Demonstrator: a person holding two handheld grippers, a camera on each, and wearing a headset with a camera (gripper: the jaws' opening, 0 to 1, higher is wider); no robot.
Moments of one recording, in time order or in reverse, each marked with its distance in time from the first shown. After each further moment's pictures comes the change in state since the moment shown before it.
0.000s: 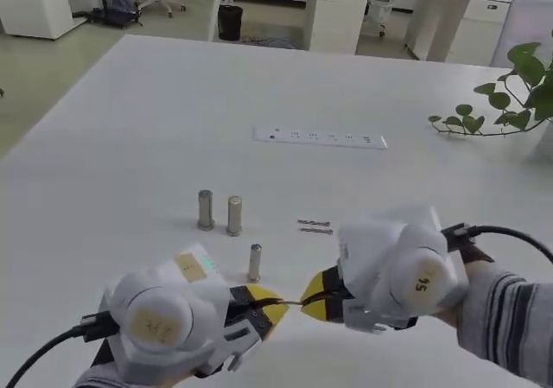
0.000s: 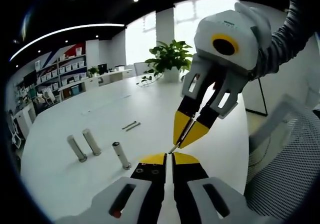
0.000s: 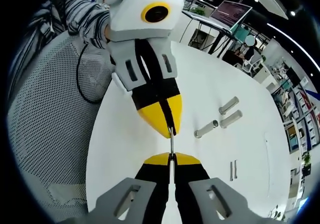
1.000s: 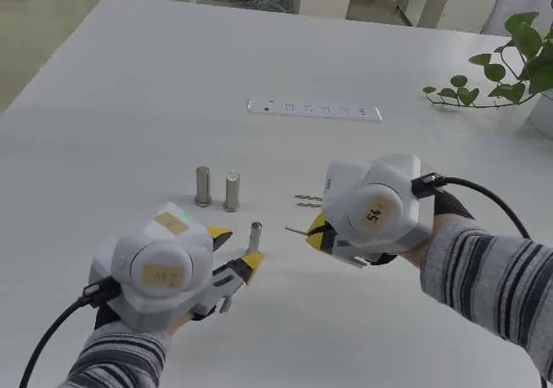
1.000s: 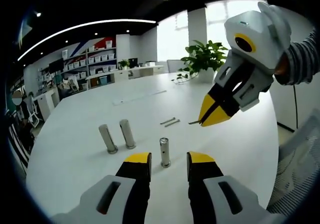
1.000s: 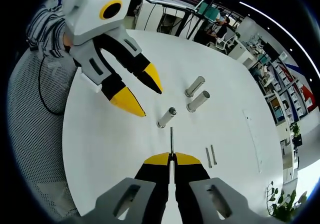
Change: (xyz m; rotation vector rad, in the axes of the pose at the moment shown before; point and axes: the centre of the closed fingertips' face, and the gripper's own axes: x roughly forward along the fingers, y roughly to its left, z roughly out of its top) left arm 0.002 0.070 -0.009 -0.119 0.007 0.234; right arm 0.011 -0.063 -0.014 0.122 0.138 -0.177
